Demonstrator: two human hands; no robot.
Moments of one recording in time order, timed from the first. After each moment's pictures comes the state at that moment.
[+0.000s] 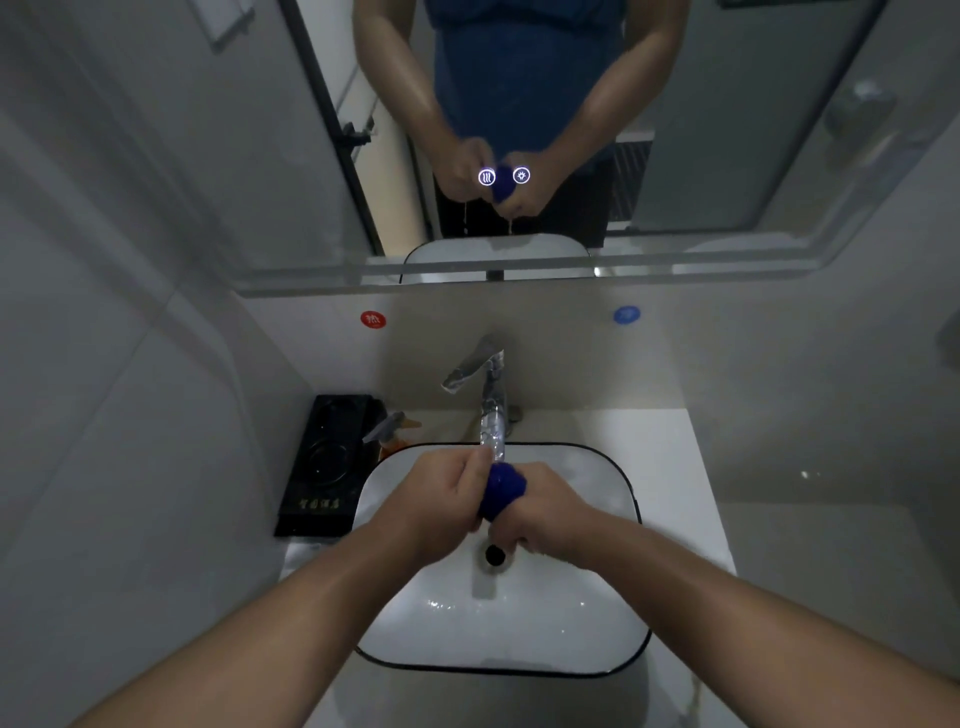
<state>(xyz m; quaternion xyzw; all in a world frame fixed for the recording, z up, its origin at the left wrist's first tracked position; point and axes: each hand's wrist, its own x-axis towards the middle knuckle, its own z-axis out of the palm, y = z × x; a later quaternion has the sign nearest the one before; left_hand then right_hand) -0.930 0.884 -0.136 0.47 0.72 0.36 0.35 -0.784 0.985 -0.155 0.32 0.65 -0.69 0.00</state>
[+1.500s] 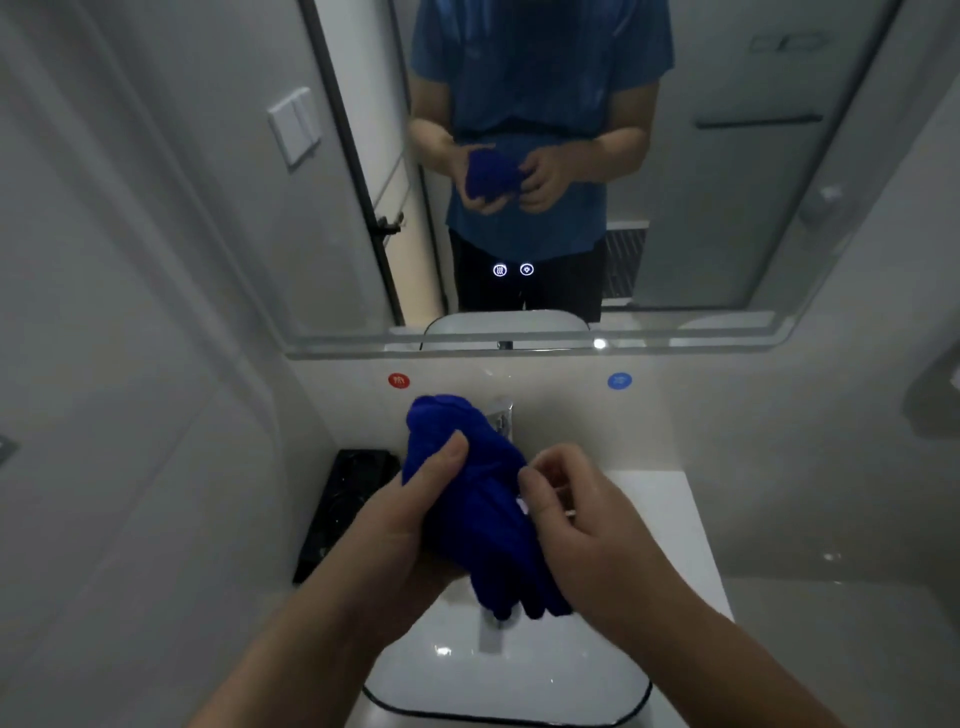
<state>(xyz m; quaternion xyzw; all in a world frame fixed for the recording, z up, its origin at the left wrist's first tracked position) -0.903 0.826 0.006 0.18 0.43 0.61 0.63 -0.730 0.921 -0.005 0.31 0.74 -0.53 -0.28</state>
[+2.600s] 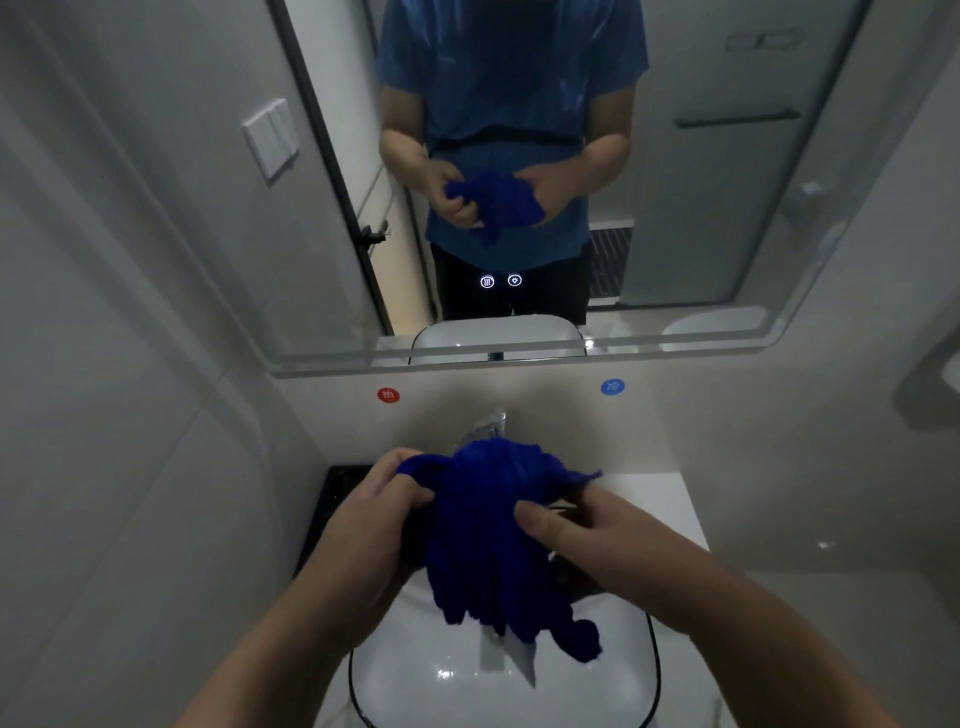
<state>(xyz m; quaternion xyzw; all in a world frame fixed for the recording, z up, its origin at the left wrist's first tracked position) -0.938 0.841 -0.007 0.22 0.59 0.59 0.50 -0.725 0.963 0.010 0.33 0.63 -0.71 -0.05</state>
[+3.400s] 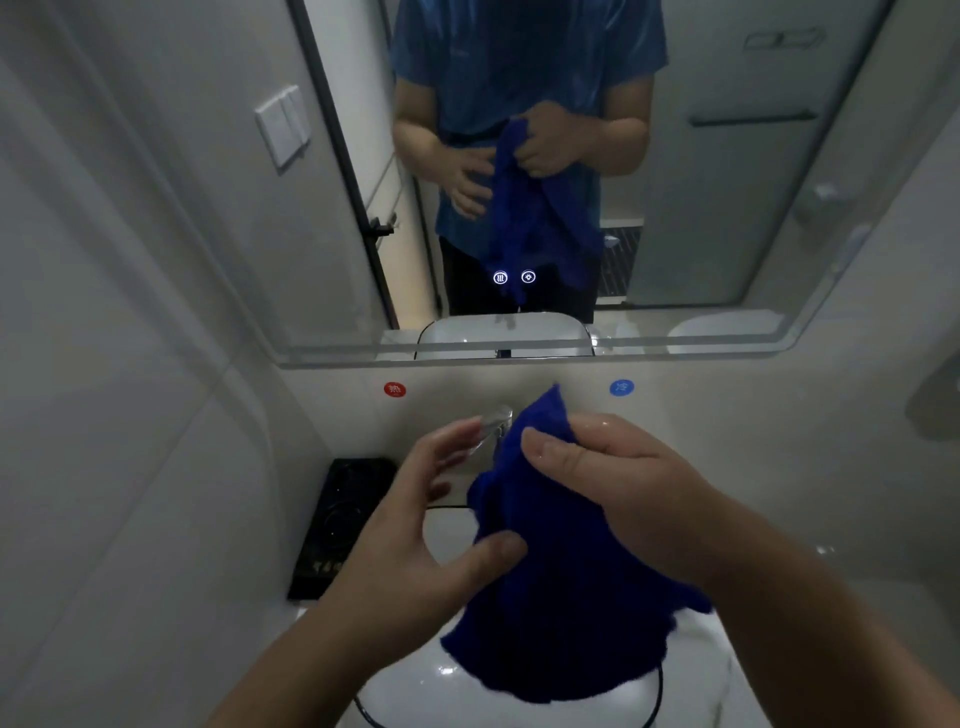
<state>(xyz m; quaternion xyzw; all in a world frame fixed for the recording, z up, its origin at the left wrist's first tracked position) -0.913 0.827 0.014 0.50 0.66 0.46 0.31 -0.740 0.970 0.072 0.17 0.68 -0.70 -0.14</state>
